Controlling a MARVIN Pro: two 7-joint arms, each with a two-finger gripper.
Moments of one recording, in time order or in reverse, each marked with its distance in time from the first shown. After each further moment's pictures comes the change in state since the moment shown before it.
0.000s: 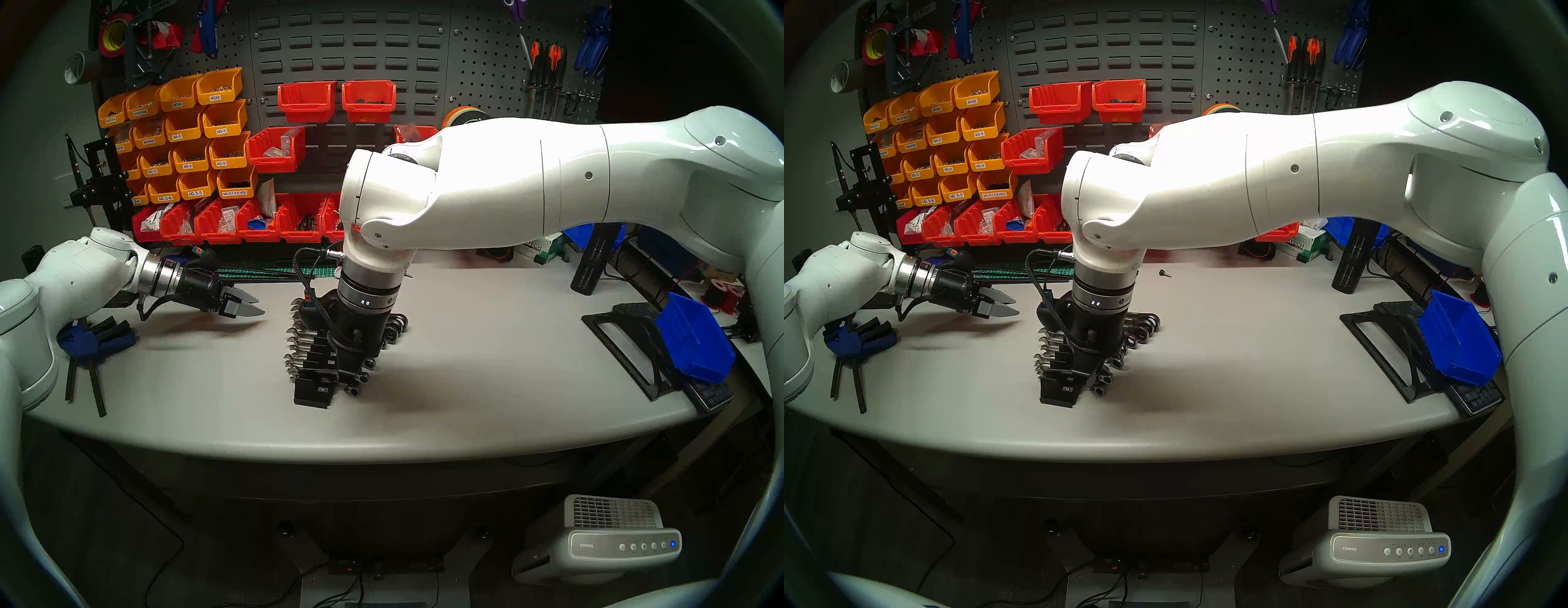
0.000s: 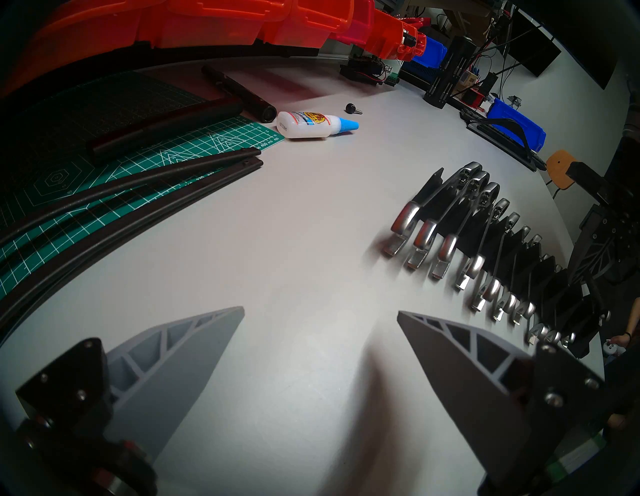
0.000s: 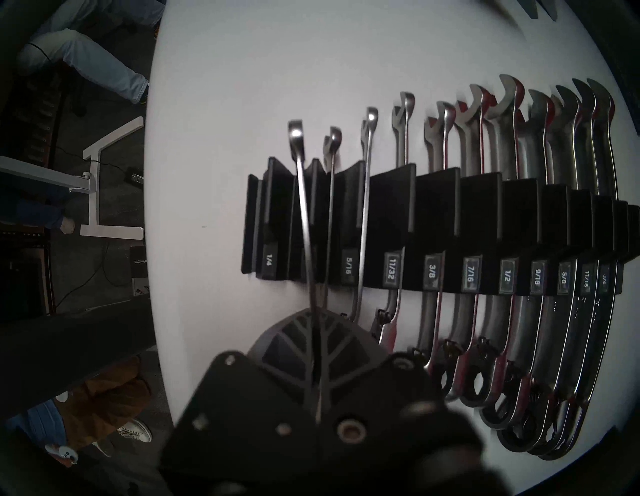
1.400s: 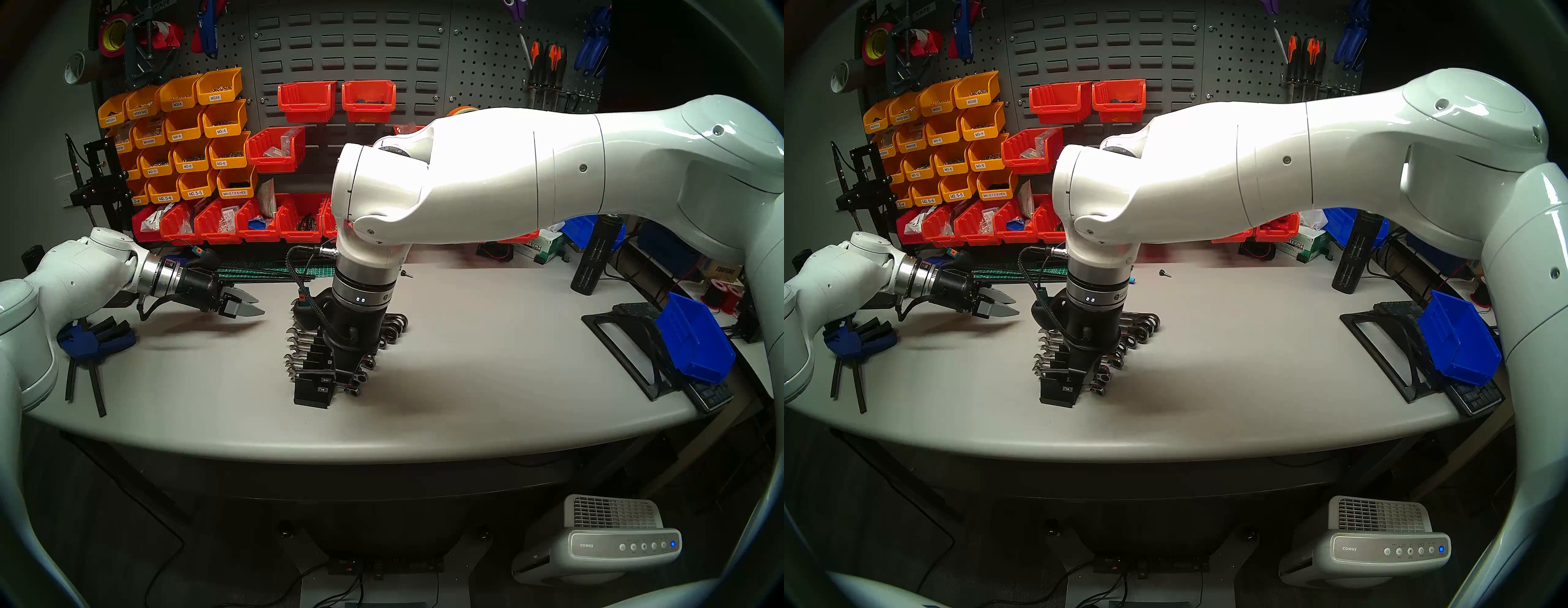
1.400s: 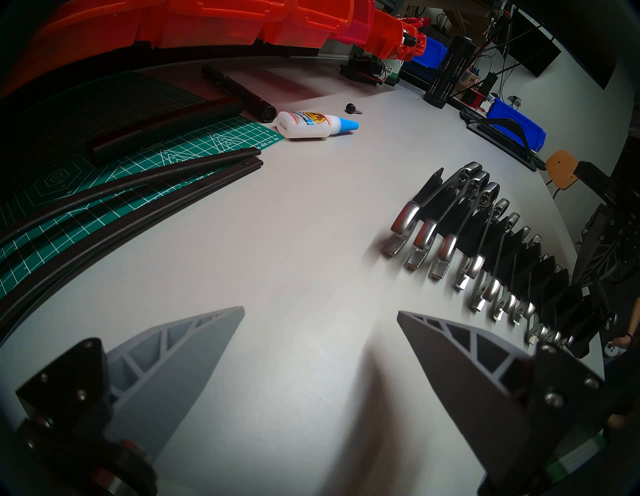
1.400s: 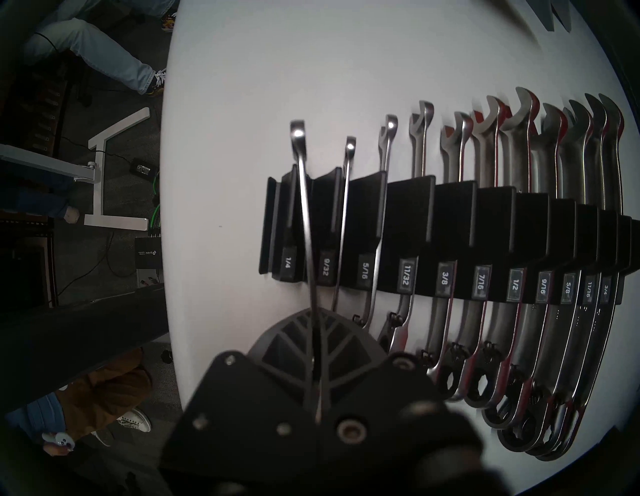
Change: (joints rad) left arm 0.000 0.000 0.000 0.000 0.000 0.000 0.000; right arm 0.023 -0.031 -0.009 0.007 -0.021 0.000 0.059
